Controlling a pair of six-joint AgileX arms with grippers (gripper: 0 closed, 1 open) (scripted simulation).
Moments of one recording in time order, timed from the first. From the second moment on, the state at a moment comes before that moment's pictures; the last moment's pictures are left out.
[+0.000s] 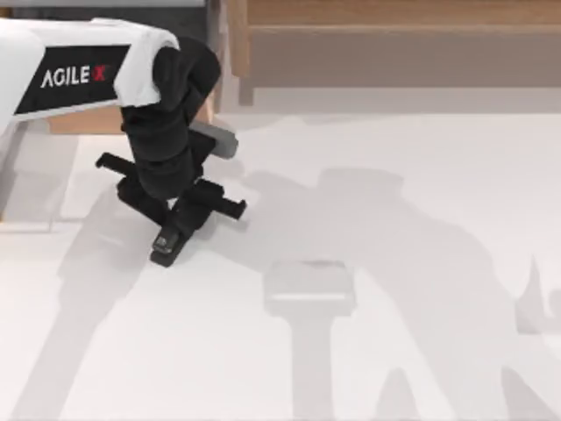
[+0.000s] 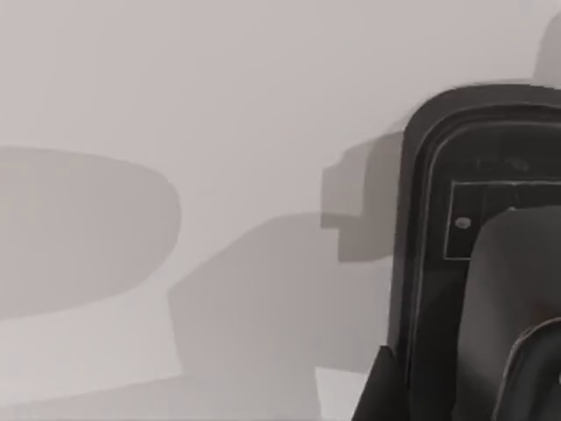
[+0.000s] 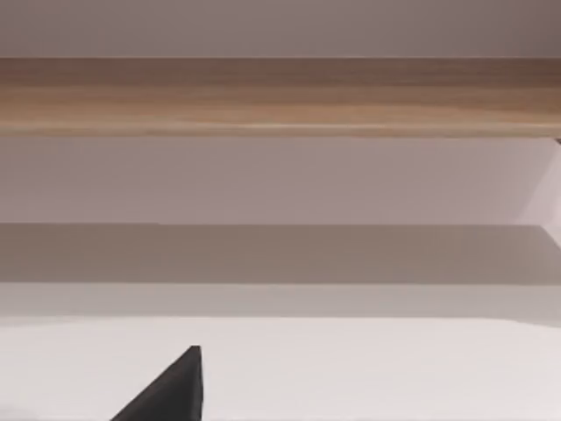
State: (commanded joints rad) left arm -0.39 2.22 1.59 -0.95 0.00 0.09; right arm 0.00 0.00 0.00 0.00 0.00 0.00
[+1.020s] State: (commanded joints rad) left arm -0.39 2.20 1.62 -0.99 0.00 0.09; right arm 0.00 0.00 0.00 0.00 0.00 0.00
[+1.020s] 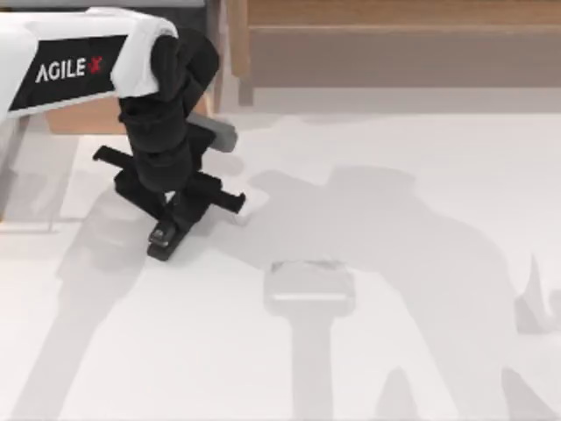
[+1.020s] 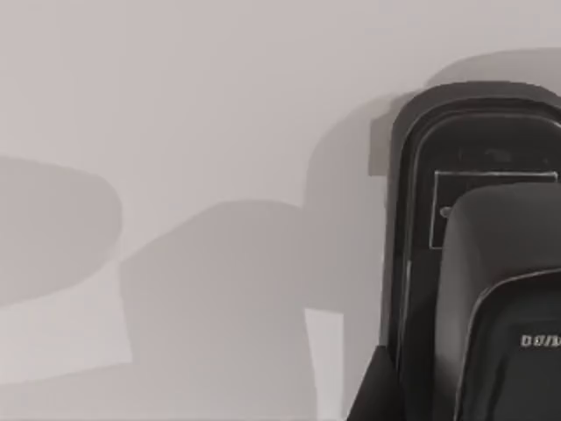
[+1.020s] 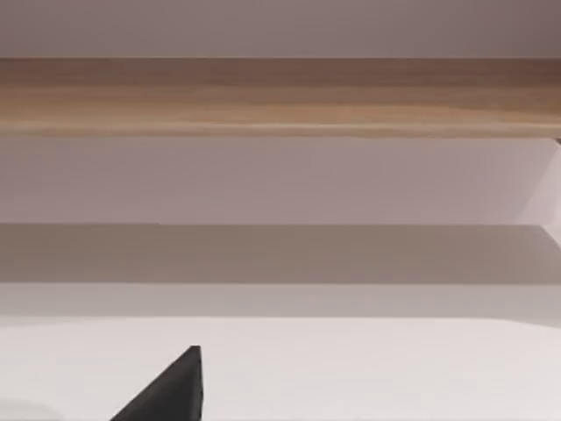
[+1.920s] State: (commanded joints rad) left arm -0.34 2.12 1.72 -1.03 -0.02 0.10; right arm 0.00 0.00 0.00 0.00 0.00 0.00
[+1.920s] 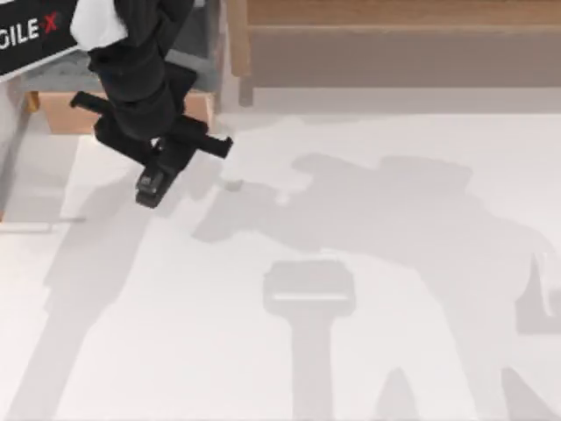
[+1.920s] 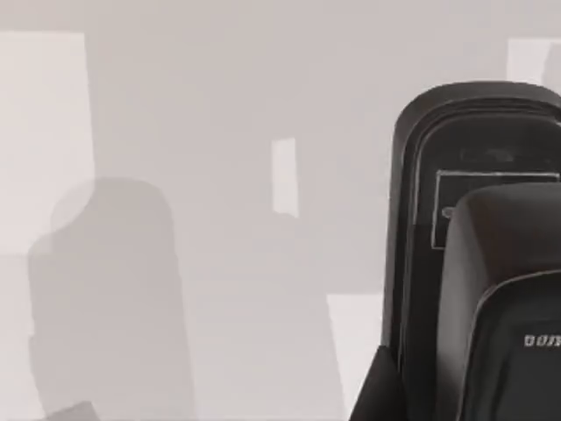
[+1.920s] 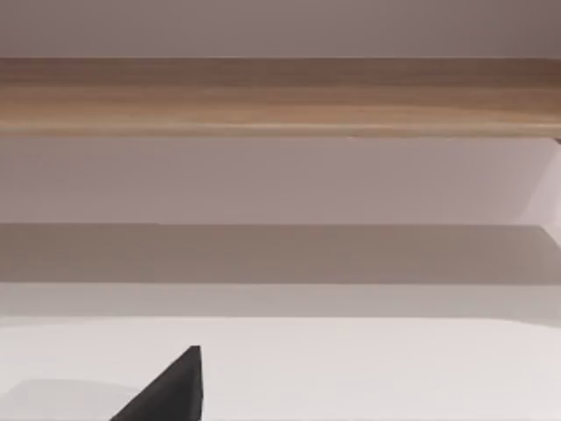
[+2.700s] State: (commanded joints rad) left arm 0.15 2.14 2.11 -1.10 -0.14 0.33; right arm 0.00 0.00 0.00 0.00 0.00 0.00
